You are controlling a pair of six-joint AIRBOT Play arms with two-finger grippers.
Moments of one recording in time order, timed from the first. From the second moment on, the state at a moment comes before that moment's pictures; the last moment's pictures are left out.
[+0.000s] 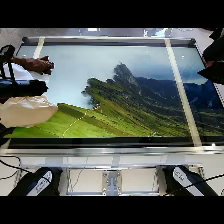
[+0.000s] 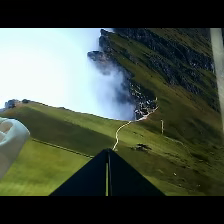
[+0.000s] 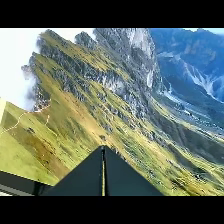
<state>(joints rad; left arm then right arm) 0.13 -0.94 1.19 1.20 -1.18 -1.36 -0.41 -1.00 1.62 -0.92 1.58 1.31</state>
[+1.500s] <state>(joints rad) 0.29 -1.03 1.19 1.91 -1.00 -1.74 -0.41 -1.04 1.62 -0.92 1.45 1.31</state>
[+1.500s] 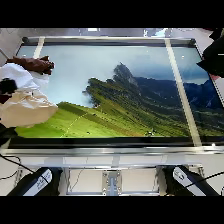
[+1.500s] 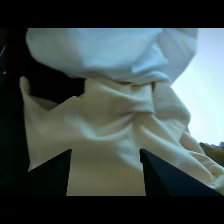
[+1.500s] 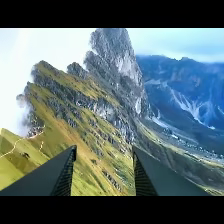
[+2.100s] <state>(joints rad) 0.46 -1.46 1.19 1.88 -0.95 -1.88 -0.41 -1.07 1.62 -0.83 1.34 1.32</state>
